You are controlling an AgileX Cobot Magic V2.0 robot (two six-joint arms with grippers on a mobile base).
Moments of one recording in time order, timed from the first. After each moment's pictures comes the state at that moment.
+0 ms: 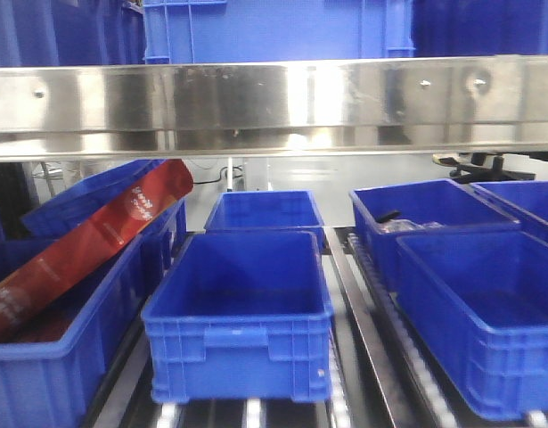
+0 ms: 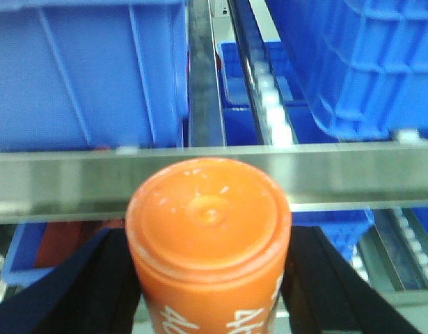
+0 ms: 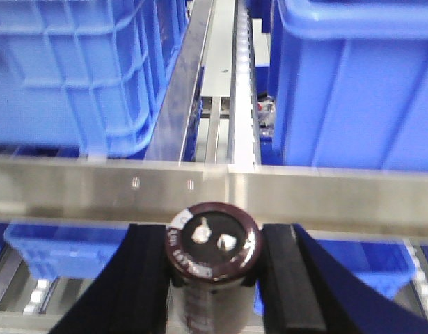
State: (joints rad) left arm 0.03 1.04 -1.16 0.01 0.73 0.00; right arm 0.09 1.00 -1.09 0.11 0.63 -0.05
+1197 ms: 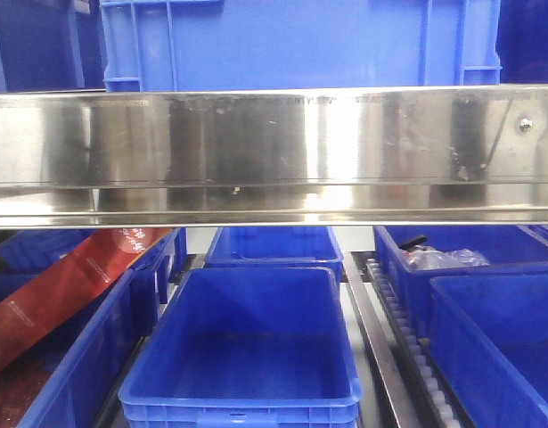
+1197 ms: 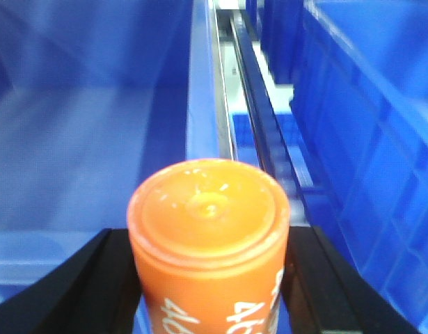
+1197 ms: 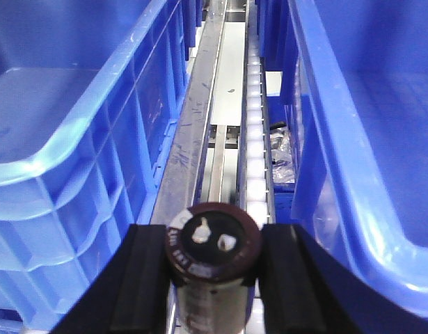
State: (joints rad) left arm 0.03 1.05 -1.16 0.01 0.61 0.00; right arm 0.09 1.00 -1.09 0.11 0.62 -0.05
